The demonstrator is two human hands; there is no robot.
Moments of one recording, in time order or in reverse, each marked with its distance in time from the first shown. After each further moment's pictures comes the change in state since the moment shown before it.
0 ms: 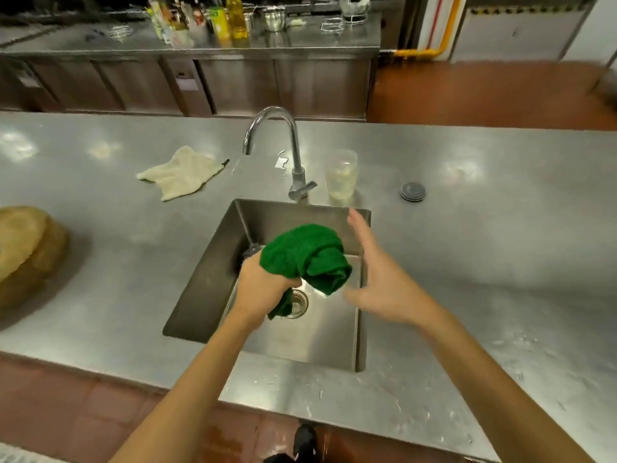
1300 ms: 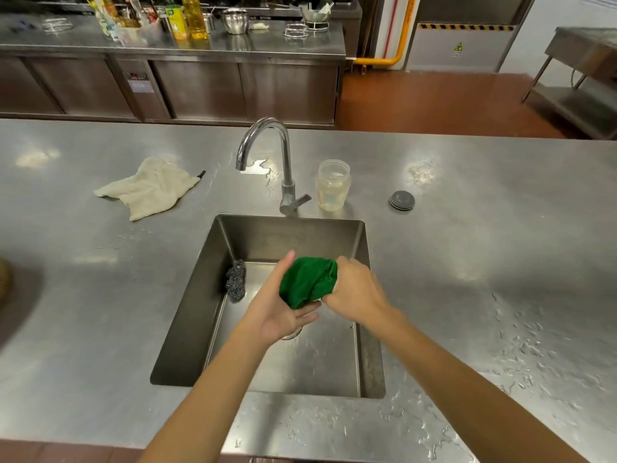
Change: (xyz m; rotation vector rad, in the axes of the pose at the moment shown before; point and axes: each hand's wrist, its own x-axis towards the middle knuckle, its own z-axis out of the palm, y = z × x) left_hand 0.079 -0.035 -0.014 -0.614 -0.479 -0.703; right_hand 0.105 0.031 0.071 -0.590 0.226 0.342
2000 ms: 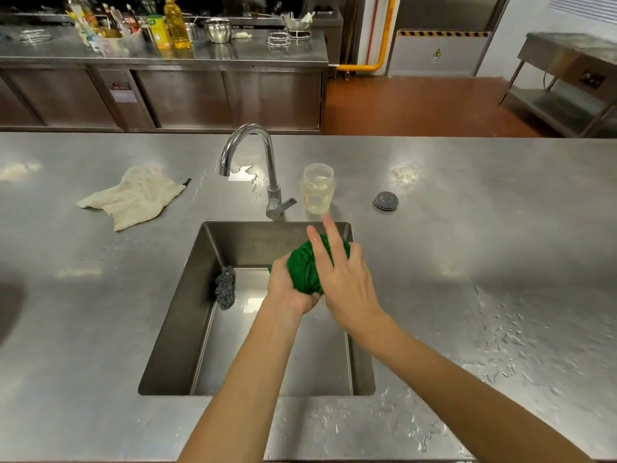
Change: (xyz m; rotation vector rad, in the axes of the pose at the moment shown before) left_hand 0.010 0.007 0.067 -0.302 0.122 0.057; right_hand -0.021 0.001 -0.006 -0.337 0.601 -0.378
